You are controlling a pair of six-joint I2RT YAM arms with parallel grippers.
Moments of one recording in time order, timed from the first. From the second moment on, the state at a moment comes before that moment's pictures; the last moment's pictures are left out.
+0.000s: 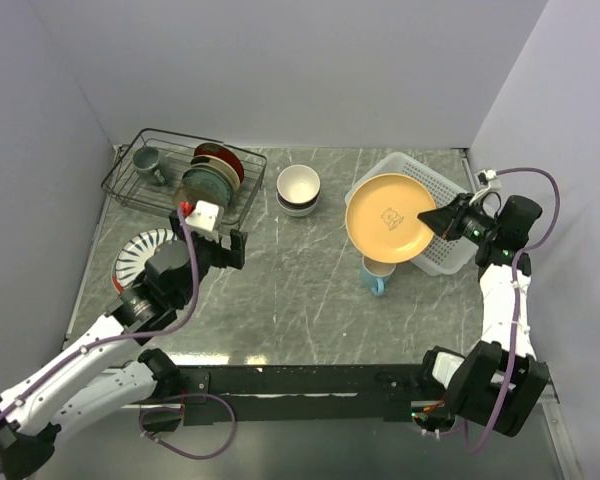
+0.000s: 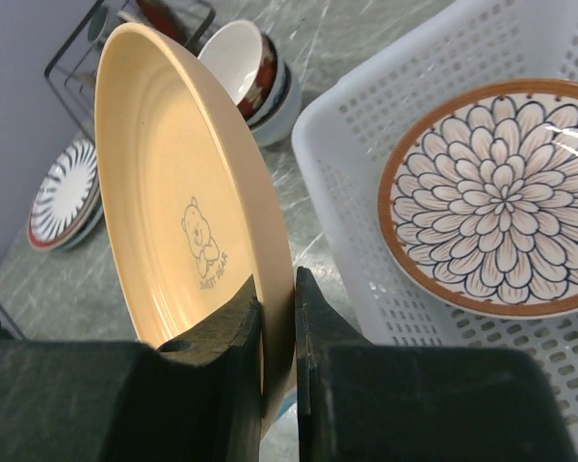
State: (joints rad) left arm -0.79 0.72 0.71 -0.08 -0.44 -0.03; right arm -0.42 1.08 0.82 -0.15 -1.00 0.15
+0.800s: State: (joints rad) left arm -0.48 0.72 0.72 -0.23 -0.31 -0.16; right arm -0.42 1.56 1.12 -0.17 -0.57 0.33
